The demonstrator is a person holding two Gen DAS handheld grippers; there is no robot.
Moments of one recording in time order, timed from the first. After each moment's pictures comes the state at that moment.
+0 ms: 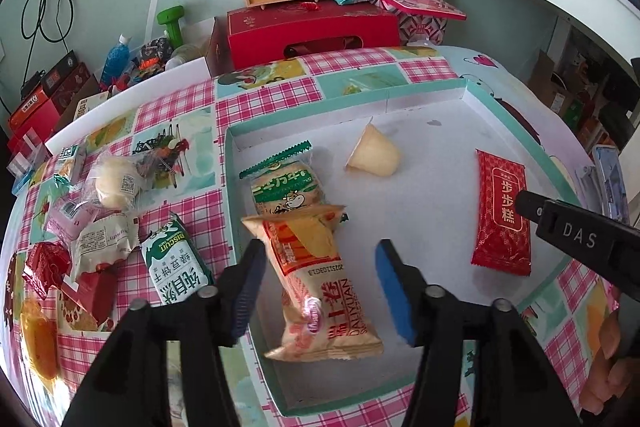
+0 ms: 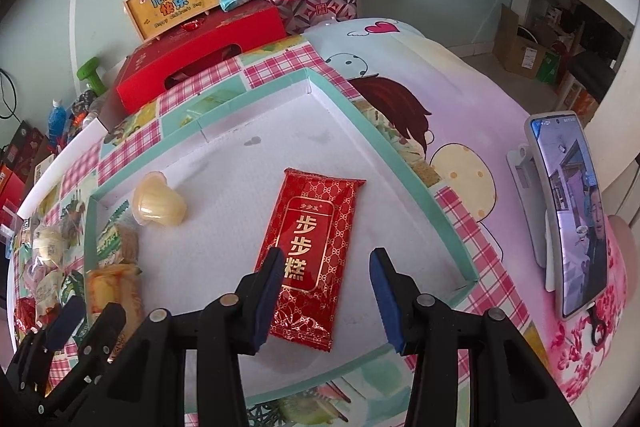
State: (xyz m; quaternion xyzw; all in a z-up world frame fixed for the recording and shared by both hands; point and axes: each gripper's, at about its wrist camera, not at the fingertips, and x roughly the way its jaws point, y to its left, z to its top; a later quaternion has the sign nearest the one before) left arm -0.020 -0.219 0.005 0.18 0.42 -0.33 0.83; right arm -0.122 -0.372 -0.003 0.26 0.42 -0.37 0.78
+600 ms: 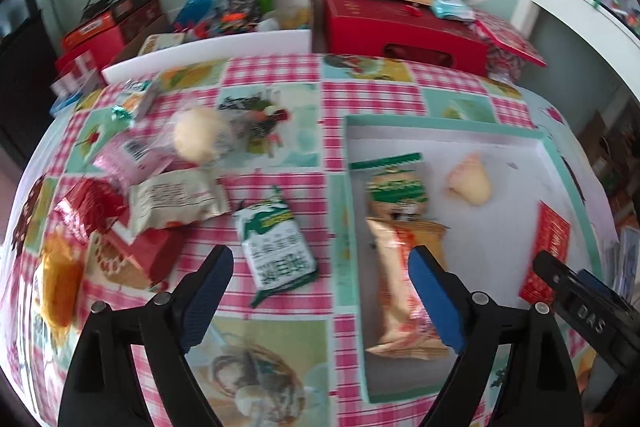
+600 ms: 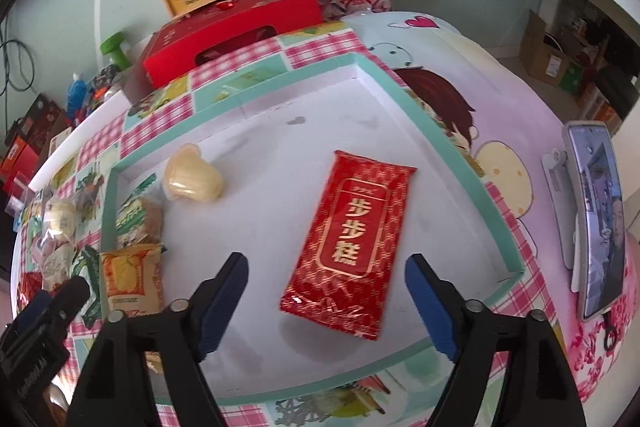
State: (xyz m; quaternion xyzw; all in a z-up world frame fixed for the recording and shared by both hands) left arm 0.030 -0.162 0.014 0.09 0.47 -0.22 0.85; right arm -0.099 -0.350 -0.007 0.24 0.44 -0.32 0.80
